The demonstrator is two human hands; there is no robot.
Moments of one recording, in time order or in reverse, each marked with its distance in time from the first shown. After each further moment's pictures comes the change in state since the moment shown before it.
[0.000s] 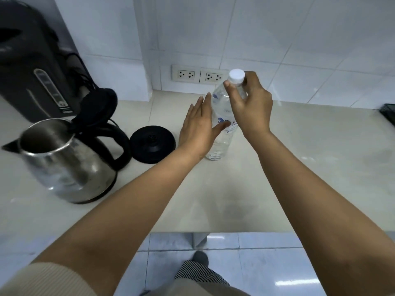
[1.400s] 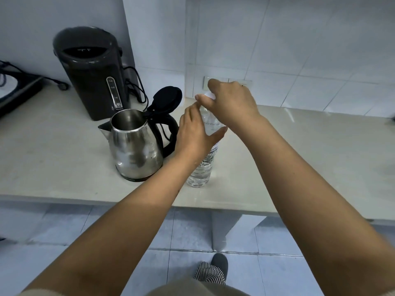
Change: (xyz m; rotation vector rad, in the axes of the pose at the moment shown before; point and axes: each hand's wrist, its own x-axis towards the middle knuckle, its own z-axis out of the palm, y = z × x) left_hand -0.112 -0.025 -0.131 -0.097 0.221 -0.085; right_hand -0.067 -0.165 0.010 -0.481 -0.428 -0.279
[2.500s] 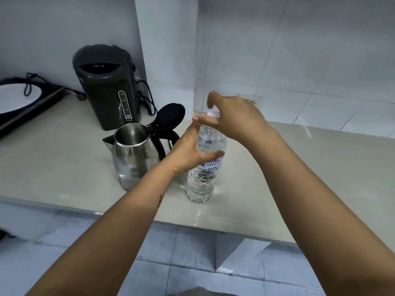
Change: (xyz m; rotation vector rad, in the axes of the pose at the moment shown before) left_hand 0.026 -0.021 -0.014 -0.155 -0.373 -0.039; right_hand 0.015 0.020 -0.010 0.028 -0.079 -0.178
